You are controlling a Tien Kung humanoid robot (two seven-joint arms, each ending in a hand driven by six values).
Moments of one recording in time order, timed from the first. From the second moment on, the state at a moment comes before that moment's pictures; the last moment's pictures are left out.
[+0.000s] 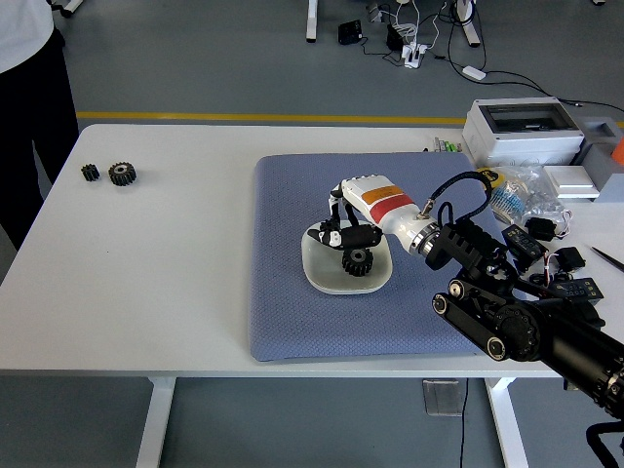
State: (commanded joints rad) left arm -0.06 0.08 -1.64 -0.18 1.63 -0.01 0.08; right arm 0.90 0.00 0.50 0.64 -1.74 -0.40 0.25
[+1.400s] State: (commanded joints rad) left arm -0.05 0.08 -1.63 -0.18 1.63 -0.01 0.08; right arm 0.87 -0.01 0.47 0.55 -1.82 -0.33 0.18
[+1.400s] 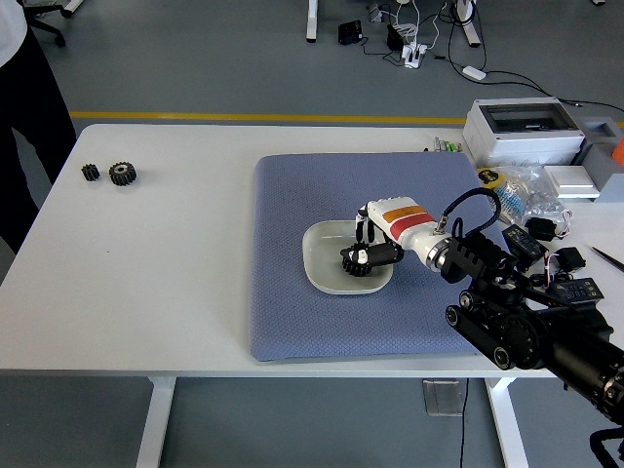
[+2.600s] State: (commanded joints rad) left arm -0.04 0.08 -1.67 -0.18 1.66 -0.01 0.08; right arm 0.72 -0.22 1.04 0.94 -1.51 -0.33 0.21
